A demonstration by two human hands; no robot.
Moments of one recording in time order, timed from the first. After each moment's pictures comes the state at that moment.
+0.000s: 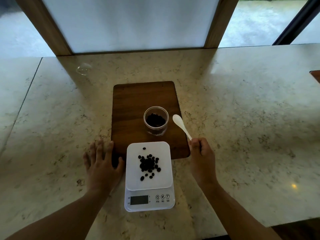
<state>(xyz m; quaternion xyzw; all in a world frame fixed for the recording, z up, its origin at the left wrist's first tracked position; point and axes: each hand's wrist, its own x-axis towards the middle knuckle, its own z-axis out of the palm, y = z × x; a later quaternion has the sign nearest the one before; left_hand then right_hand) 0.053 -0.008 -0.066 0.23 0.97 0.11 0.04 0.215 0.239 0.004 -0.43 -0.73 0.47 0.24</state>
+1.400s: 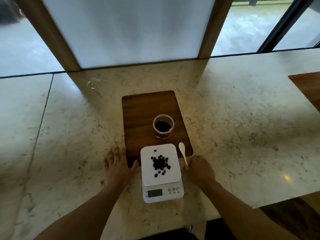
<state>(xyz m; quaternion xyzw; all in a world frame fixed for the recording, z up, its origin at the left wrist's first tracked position) 0.035 -0.017 -0.053 0.22 0.95 0.07 0.19 0.230 0.209 0.002 -0.44 -0.87 0.20 -0.10</state>
